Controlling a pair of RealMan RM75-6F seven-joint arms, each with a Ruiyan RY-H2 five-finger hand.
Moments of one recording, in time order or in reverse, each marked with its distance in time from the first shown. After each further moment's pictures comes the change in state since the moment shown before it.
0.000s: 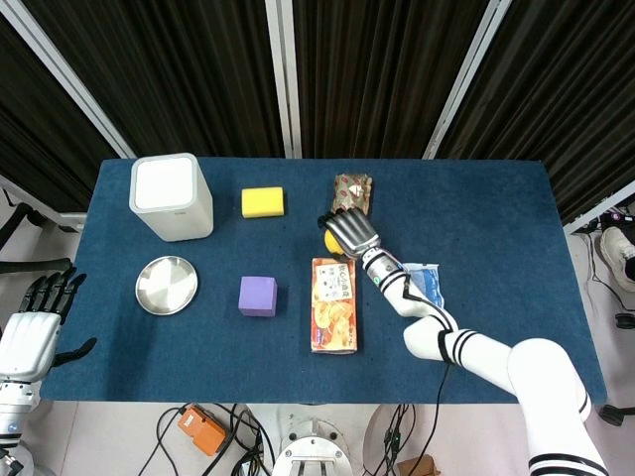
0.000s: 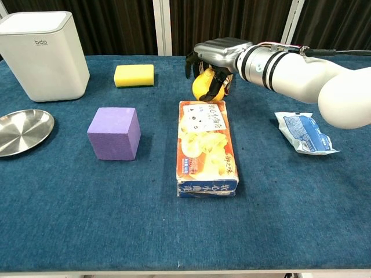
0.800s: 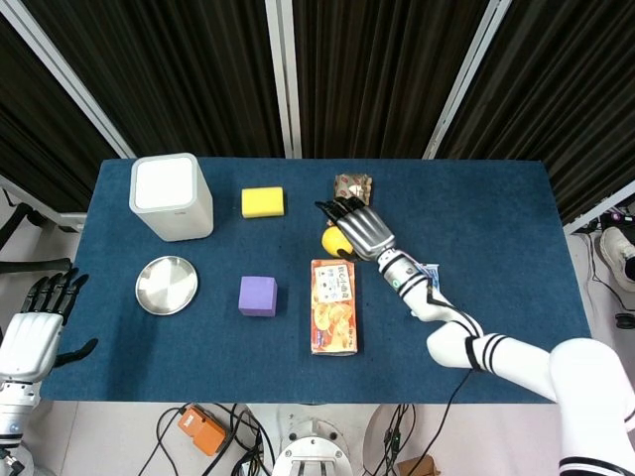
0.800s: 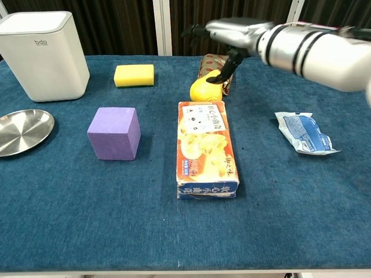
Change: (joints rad) left arm 0.000 -0.003 0.001 -0.001 0.007 0.001 0.010; right arm -0.096 0.194 -0.020 -0.274 -0.075 0.151 0.046
